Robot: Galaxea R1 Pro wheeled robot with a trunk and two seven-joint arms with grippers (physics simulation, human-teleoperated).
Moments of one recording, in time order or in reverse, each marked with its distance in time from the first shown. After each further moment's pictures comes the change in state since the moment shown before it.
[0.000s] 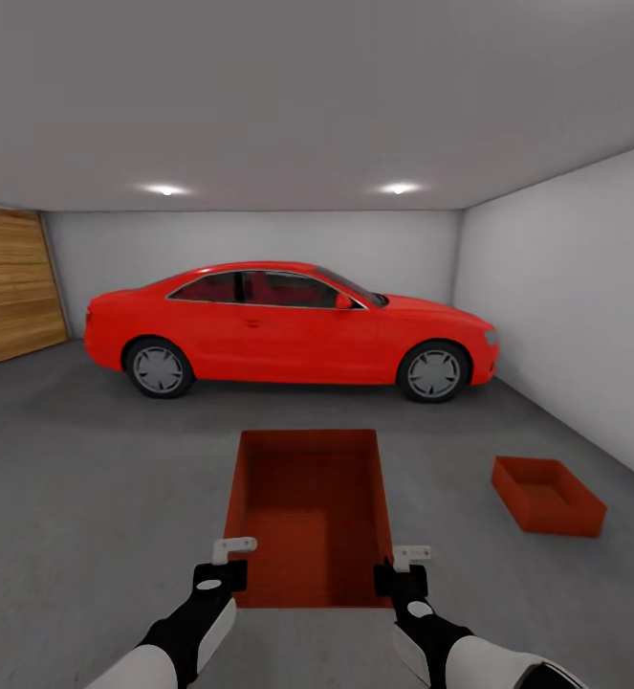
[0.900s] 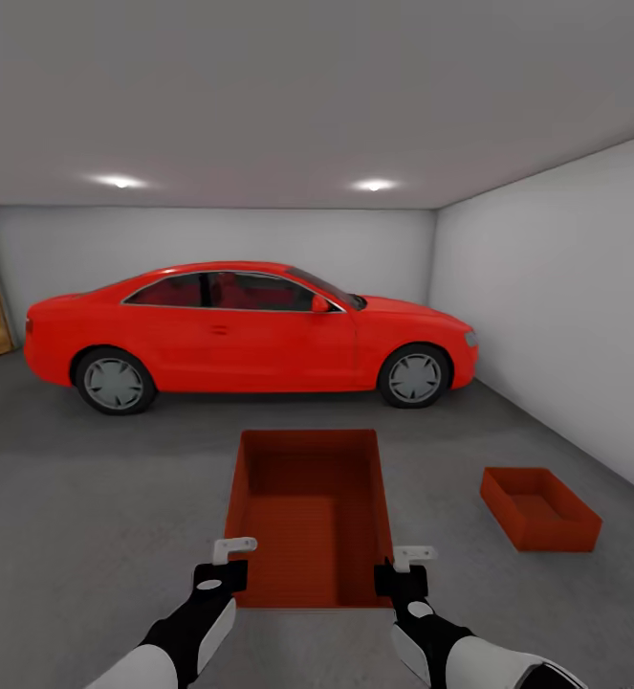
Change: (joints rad) left arm 0.000 -0.001 0.003 0.002 -0.005 0.000 0.000; right arm 0.000 -0.001 0.001 0.000 -0.002 0.000 0.000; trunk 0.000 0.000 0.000
